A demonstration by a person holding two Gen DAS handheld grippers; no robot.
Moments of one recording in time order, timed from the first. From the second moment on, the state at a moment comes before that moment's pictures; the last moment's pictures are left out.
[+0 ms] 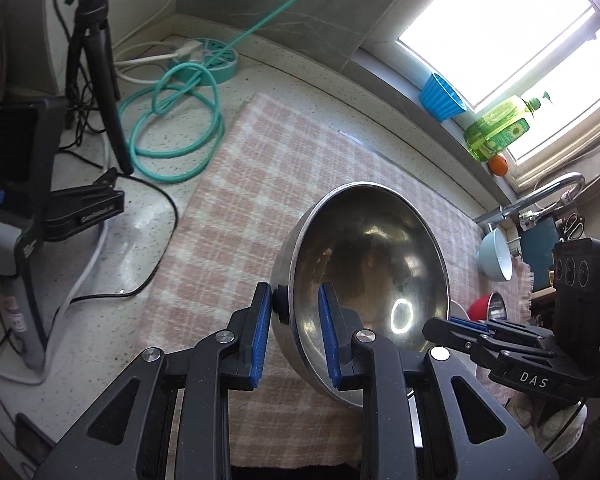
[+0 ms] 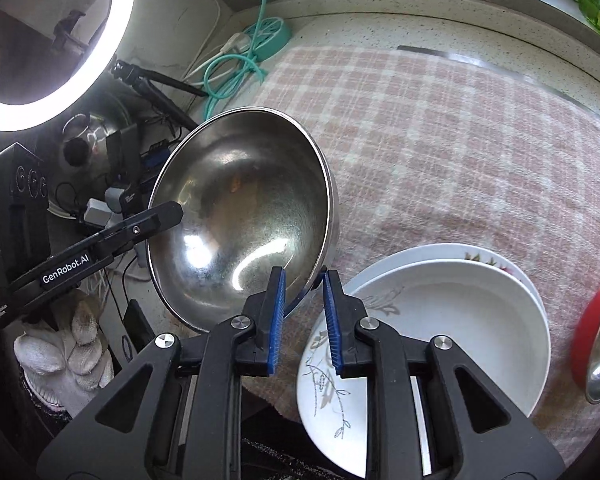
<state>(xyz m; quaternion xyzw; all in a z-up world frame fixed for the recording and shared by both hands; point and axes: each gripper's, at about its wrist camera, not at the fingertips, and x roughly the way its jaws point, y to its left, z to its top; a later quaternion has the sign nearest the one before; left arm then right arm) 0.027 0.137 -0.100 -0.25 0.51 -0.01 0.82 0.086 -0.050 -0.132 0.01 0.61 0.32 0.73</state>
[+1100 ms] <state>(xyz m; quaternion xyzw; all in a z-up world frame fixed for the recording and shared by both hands) -0.008 0.163 -0.132 -0.27 0.54 0.03 0.80 0.062 -0.014 -0.157 -0.02 0.63 0.35 0.70</state>
